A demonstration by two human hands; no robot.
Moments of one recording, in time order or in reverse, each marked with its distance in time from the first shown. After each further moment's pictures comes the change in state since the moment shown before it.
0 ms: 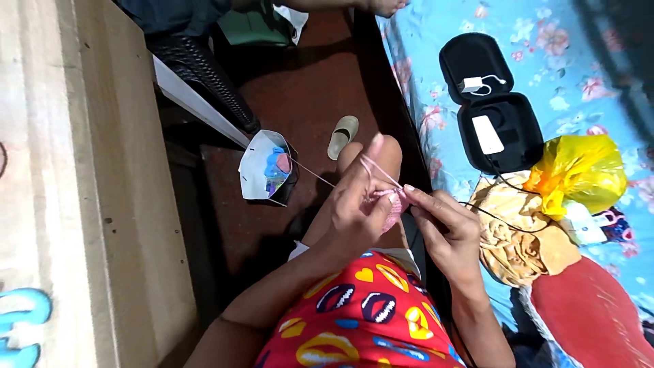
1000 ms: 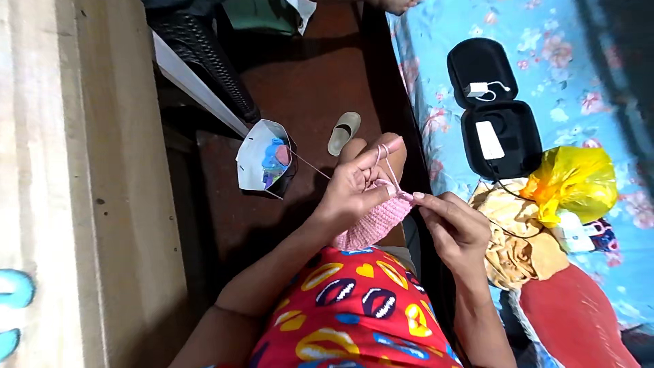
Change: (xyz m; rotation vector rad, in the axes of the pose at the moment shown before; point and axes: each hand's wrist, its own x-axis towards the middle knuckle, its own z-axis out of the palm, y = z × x) left_hand 0.020 0.006 -0.031 -0.422 -0.221 -0.373; right_hand 0.001 0.016 -0.007 0.072 -0.058 -0.133
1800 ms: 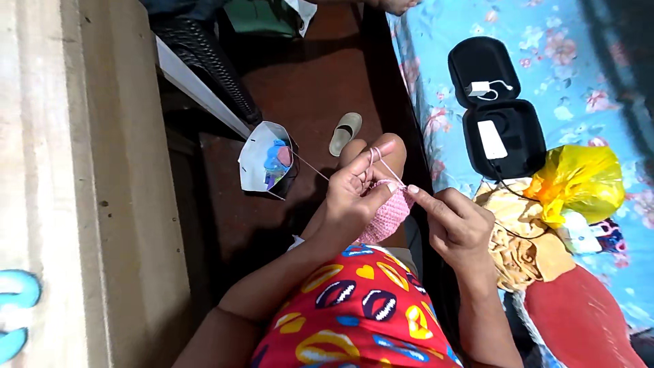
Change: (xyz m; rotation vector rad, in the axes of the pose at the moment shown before) left_hand -0.005 -0.002 0.016 0.127 0.209 0.100; right_hand 0.009 0.001 -0.004 -0.531 -0.012 -0.189
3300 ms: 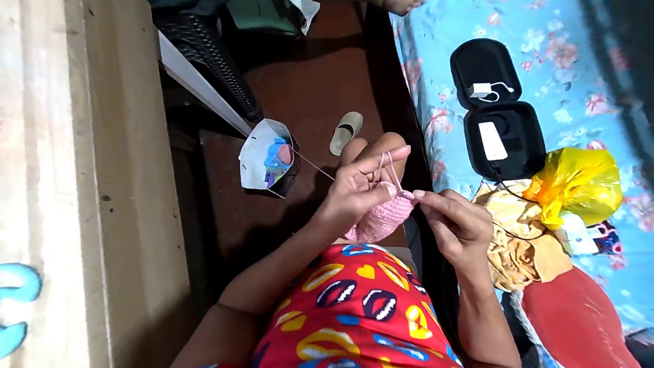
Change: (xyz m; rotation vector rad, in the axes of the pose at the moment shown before) left_hand 0.004 -0.007 -0.014 -0.210 -0.190 -0.095; right_hand 0.000 0.001 0.004 0.502 -0.007 0.102
